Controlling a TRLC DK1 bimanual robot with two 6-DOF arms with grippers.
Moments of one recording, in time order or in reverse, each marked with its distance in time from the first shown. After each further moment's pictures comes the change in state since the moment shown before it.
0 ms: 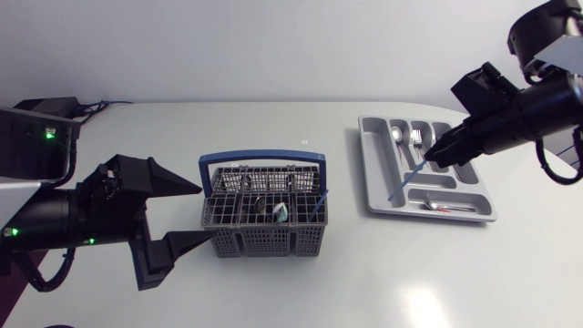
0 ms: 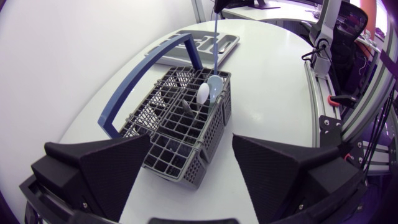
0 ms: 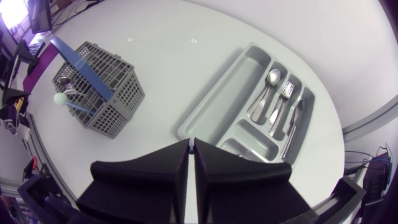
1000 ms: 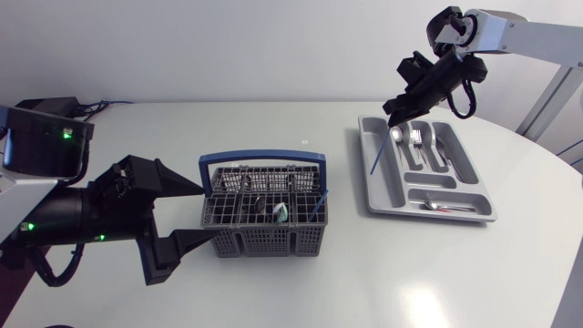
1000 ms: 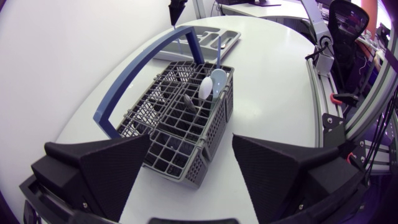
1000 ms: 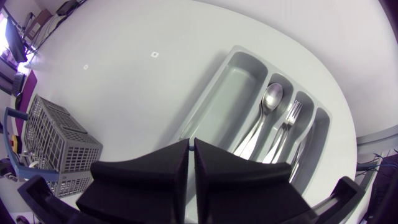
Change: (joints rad) left arm 0.009 0.056 -0.002 0.031 0.000 0.008; right arm -0.037 0.776 0.772 -0.127 0.002 0.066
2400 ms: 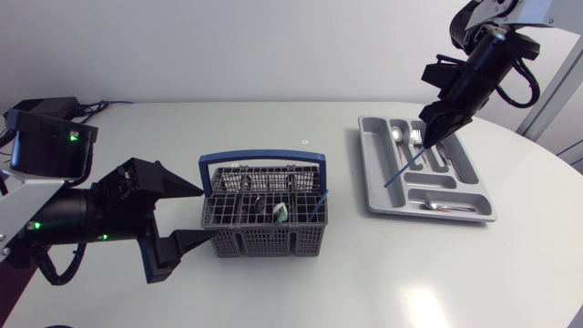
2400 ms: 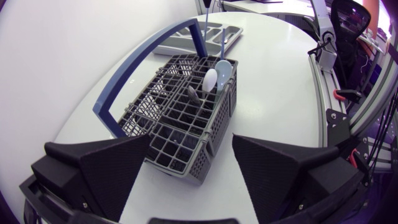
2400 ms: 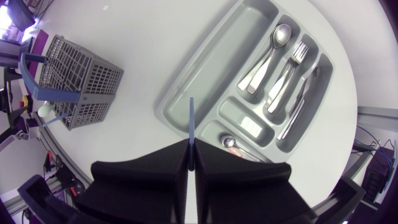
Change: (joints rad) left arm 0.024 0.023 -0.011 0.011 0.001 0.023; right arm -0.015 -0.155 -0.035 -0.446 0.084 -0.122
